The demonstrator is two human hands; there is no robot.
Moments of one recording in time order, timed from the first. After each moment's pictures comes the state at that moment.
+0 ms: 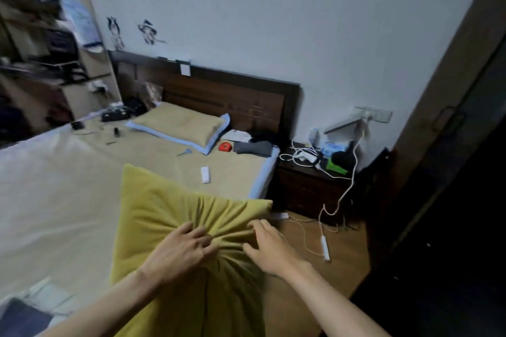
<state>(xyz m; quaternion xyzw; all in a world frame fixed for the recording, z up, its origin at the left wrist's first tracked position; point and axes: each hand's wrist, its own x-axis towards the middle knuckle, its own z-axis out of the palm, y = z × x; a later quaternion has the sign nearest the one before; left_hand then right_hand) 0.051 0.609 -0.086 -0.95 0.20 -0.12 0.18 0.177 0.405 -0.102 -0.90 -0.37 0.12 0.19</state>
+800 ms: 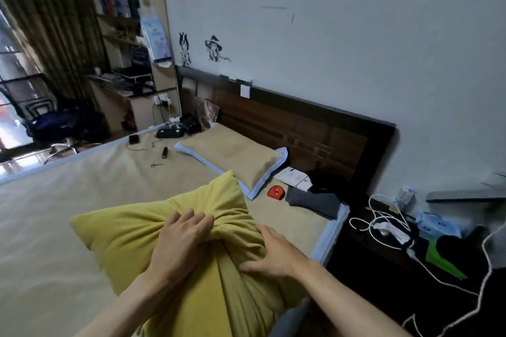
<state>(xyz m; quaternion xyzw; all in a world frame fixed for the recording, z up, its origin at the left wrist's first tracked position) 0.341 0.854 -0.097 -0.97 -0.17 -0.20 0.03 0.540 0.698 -0.133 -0.83 -0.47 0.26 0.16</state>
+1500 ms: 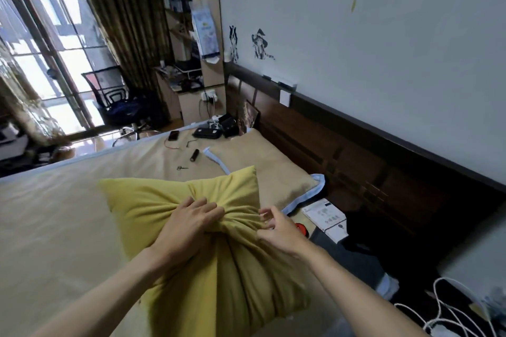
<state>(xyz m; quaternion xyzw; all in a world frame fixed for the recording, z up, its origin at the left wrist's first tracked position) 0.618 0.952 -0.042 -0.96 -0.24 -0.11 0.06 0.855 0.865 -0.094 -0.70 -0.48 0.42 0.31</state>
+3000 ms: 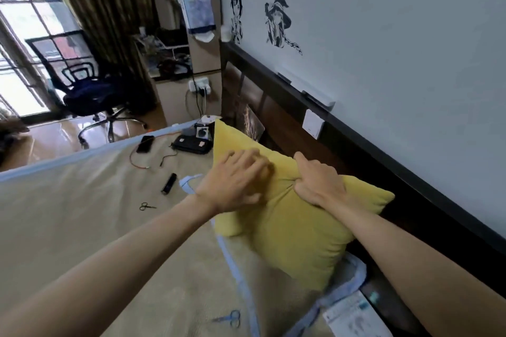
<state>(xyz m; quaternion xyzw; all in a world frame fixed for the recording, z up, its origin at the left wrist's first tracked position) 0.962 1.483 -0.084 -0.96 -0.22 -0.13 0.10 1.180 1.393 -0.080 -0.77 -0.63 0.02 0.09</state>
